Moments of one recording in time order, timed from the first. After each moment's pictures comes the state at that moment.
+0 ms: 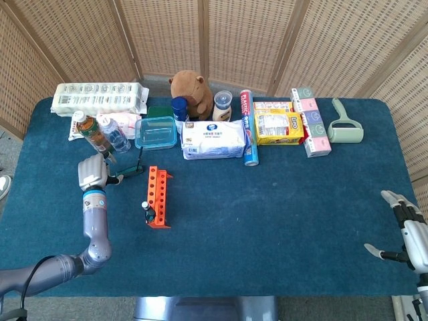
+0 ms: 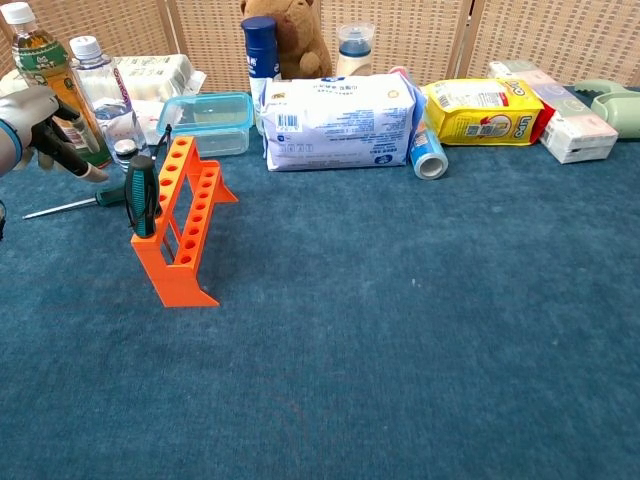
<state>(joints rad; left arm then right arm) -0.72 -1.69 -0.41 -1.32 0.49 1.21 0.60 0.08 -0.87 0.05 -1.82 -1.43 1.36 0.27</state>
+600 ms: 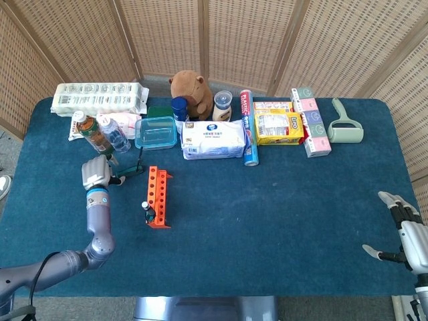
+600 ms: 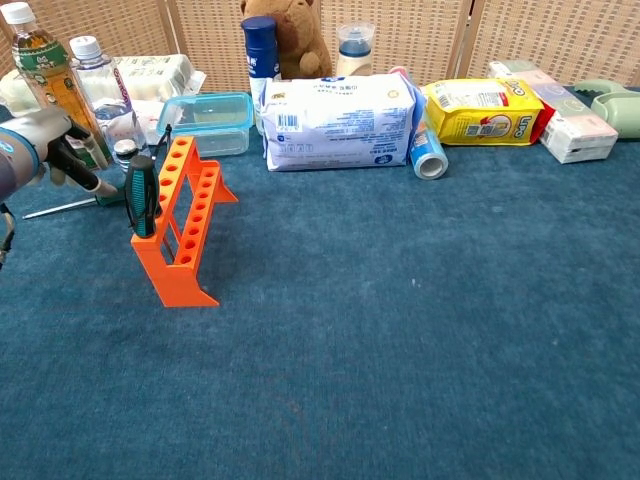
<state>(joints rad) -0.76 -1.74 -0.42 -1.18 0.43 1.11 0.61 0.08 -0.87 0.05 -1.83 -1.44 1.36 0.25</state>
